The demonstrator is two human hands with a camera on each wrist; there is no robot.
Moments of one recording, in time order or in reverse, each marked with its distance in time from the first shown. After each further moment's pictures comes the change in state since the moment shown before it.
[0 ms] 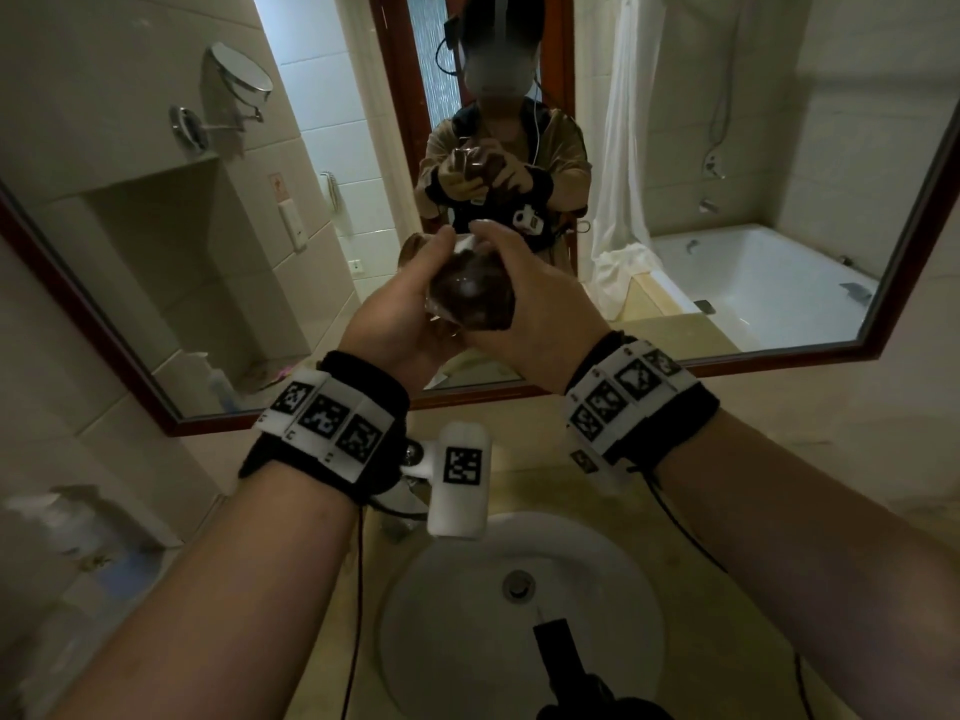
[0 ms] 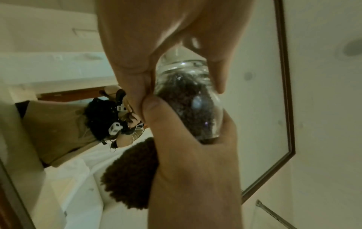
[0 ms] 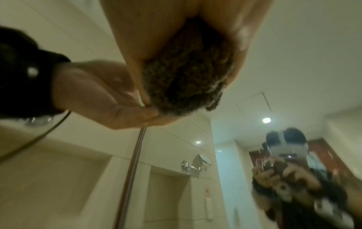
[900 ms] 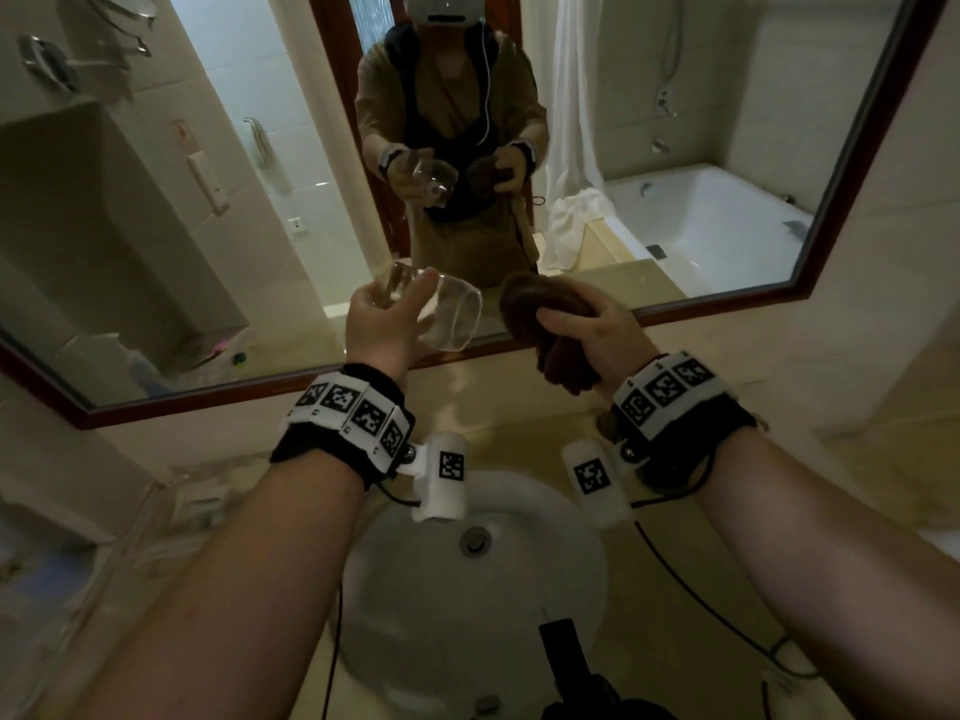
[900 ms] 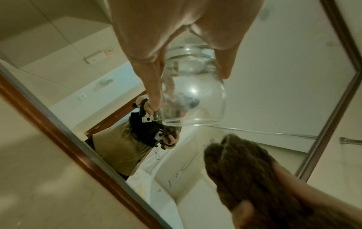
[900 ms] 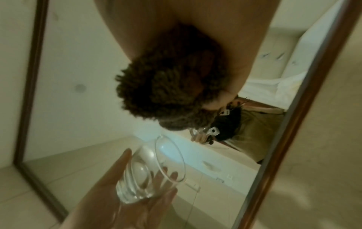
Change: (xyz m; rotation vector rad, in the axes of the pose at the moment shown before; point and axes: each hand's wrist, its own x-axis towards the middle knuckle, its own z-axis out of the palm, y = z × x) left_hand 0.052 -0.092 0.014 0.180 0.321 0.007; right_hand -0.064 0.122 -0.025 0.770 0.067 0.740
